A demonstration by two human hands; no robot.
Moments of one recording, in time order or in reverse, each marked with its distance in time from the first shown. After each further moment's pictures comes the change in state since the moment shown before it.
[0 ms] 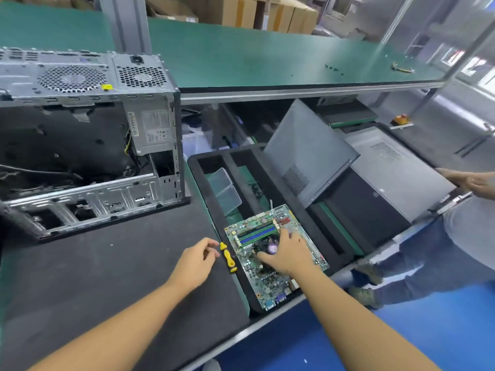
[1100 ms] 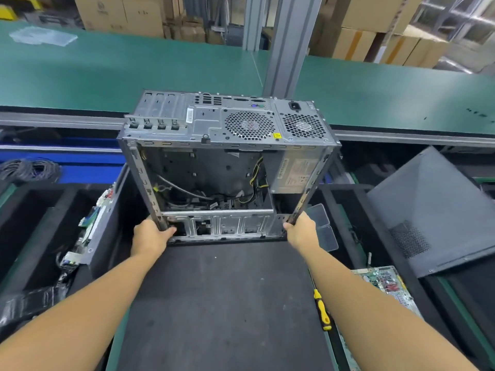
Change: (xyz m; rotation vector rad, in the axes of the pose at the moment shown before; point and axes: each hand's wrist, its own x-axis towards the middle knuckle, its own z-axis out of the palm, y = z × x) left_hand -0.015 -0.144 -0.276 0.037 0.775 -0.558; right_hand 0.075 -0.265 -0.036 0.615 0.136 -0.224
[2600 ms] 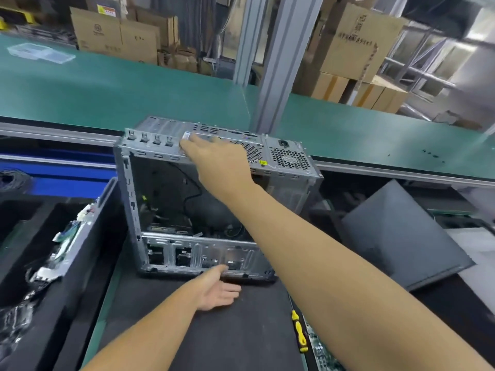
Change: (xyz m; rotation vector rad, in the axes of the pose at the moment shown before) left_hand -0.106 0.066 0.089 -0.654 -1.109 -0.550; right_hand -0.091 -0.249 -0.042 -0.867 0.433 -1.186
